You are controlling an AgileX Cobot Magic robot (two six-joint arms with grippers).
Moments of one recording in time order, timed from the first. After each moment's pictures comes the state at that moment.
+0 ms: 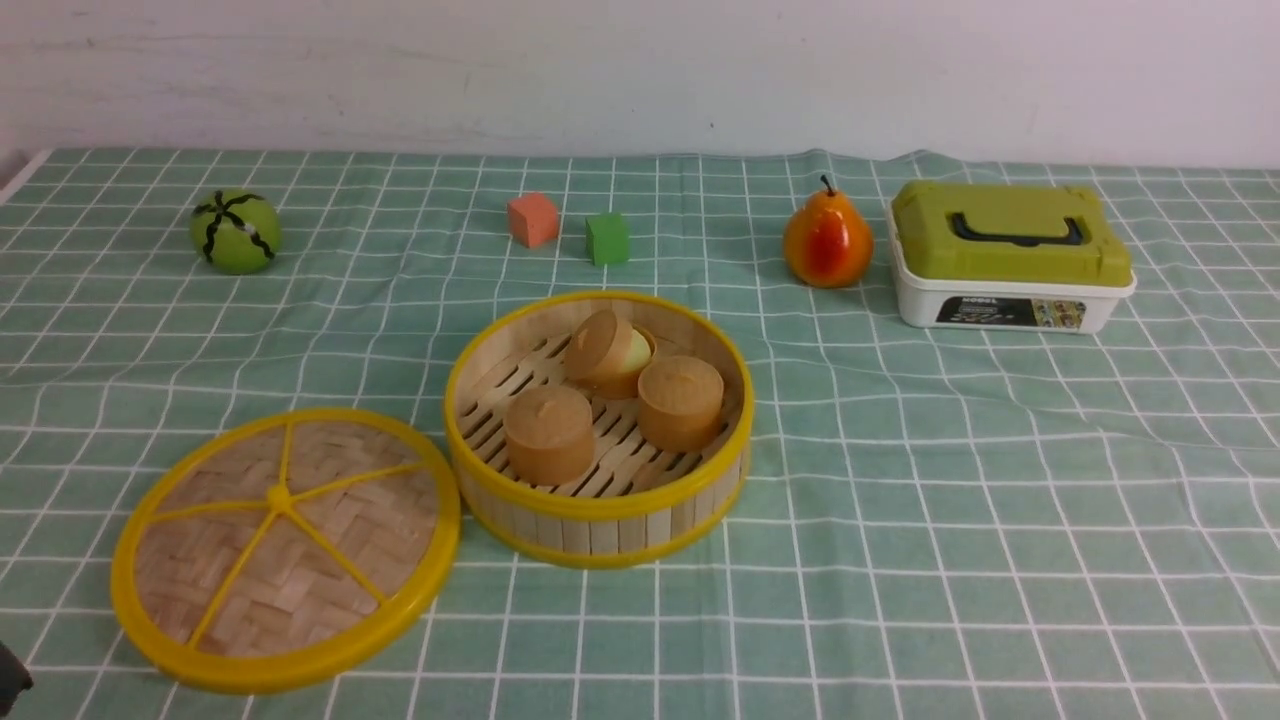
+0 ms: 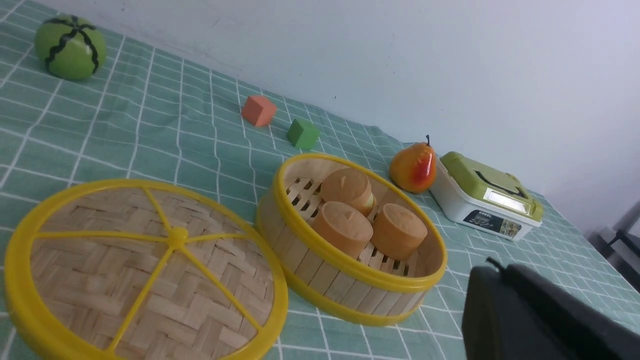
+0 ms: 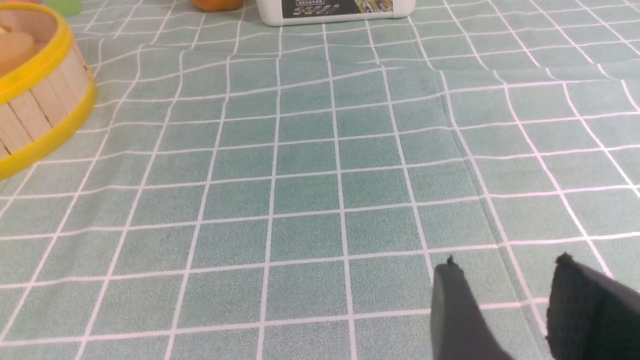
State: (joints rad) right arm -0.03 -0.01 0.02 0.02 0.39 0.13; left arm -0.17 0.02 -0.26 -0.33 0.39 -0.19
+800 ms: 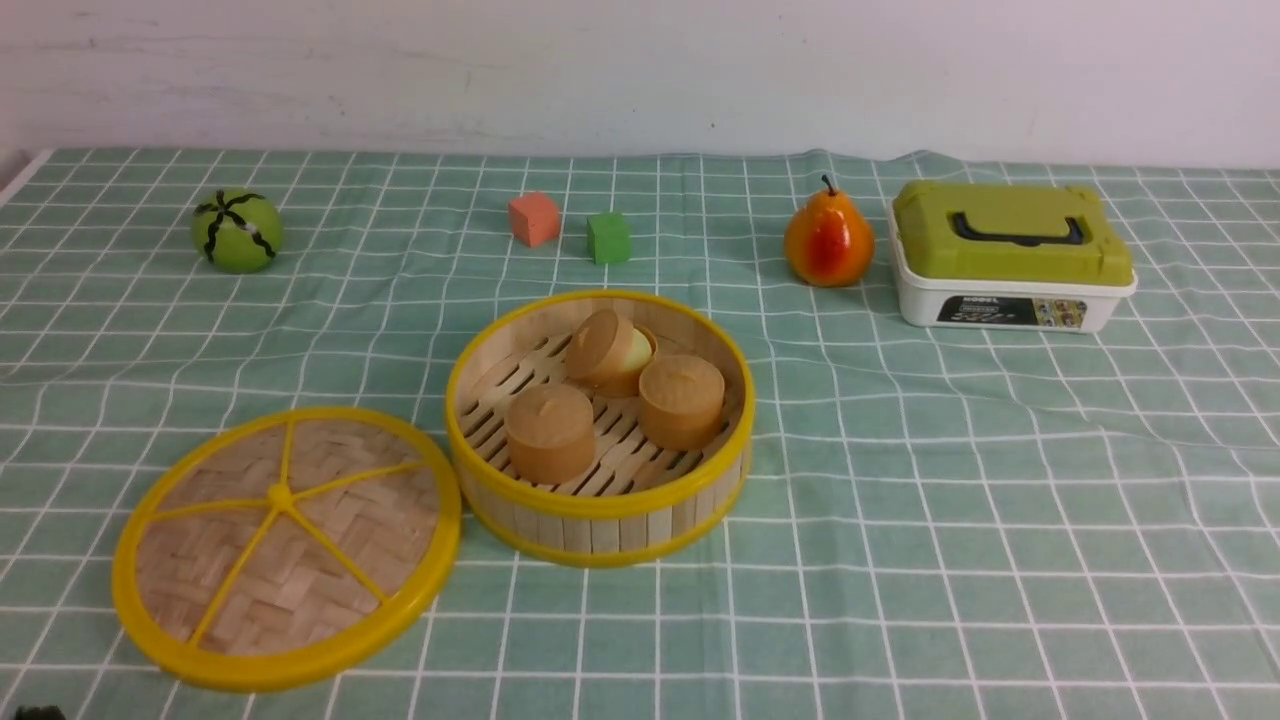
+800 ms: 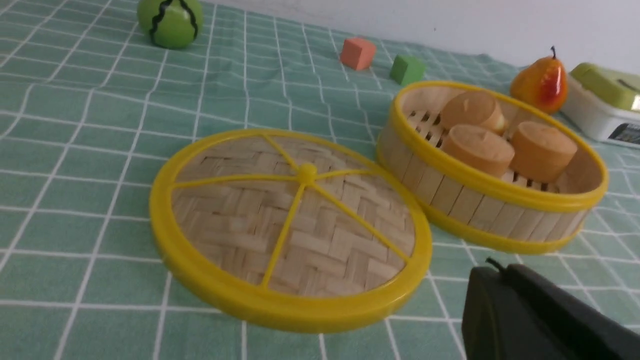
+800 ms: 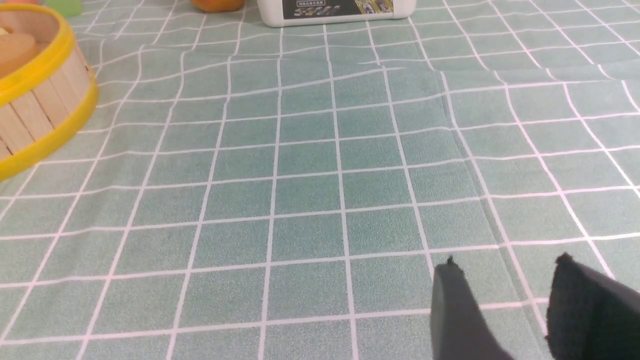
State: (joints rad) right arm -0.03 -0.01 0.02 0.02 0.39 0.13; left arm -0.17 0.00 -0.02 -0.08 0.28 -0.18
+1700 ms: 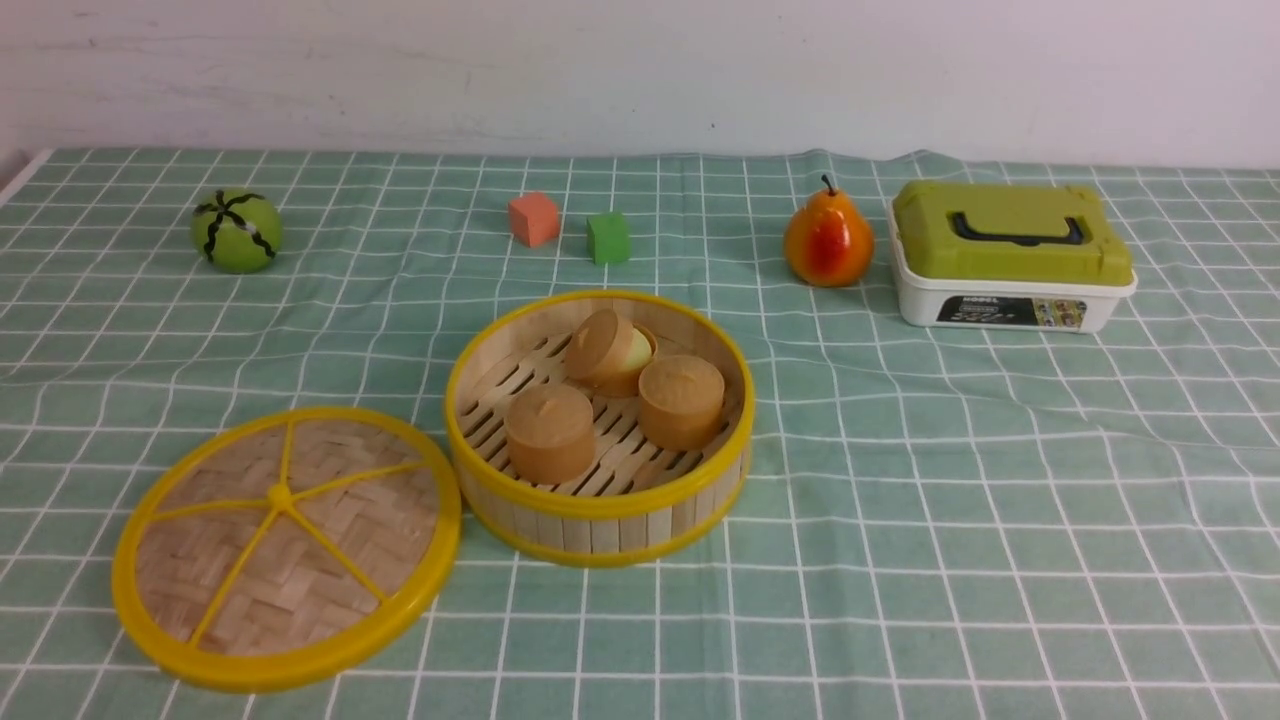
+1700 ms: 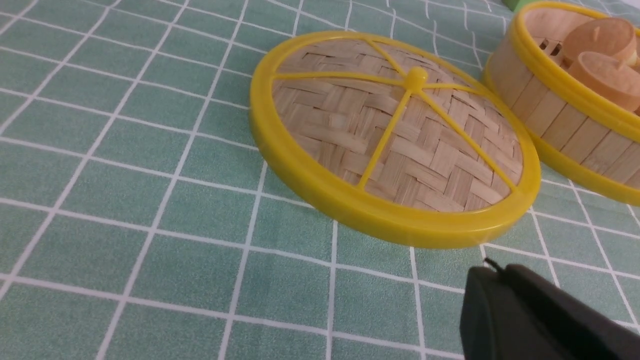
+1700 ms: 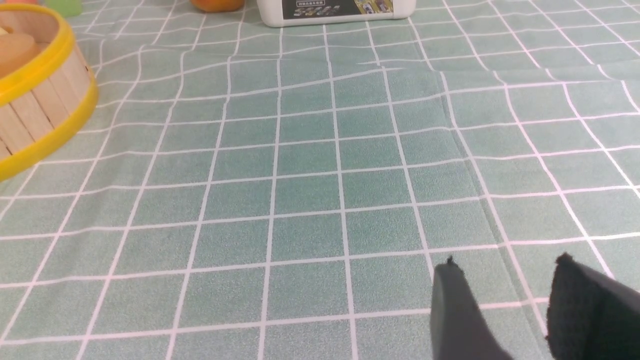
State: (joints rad) right arm -0.03 -0.01 0.02 0.02 0.39 0.13; left arm -0.06 -0.01 0.03 0.00 0.38 -0.31
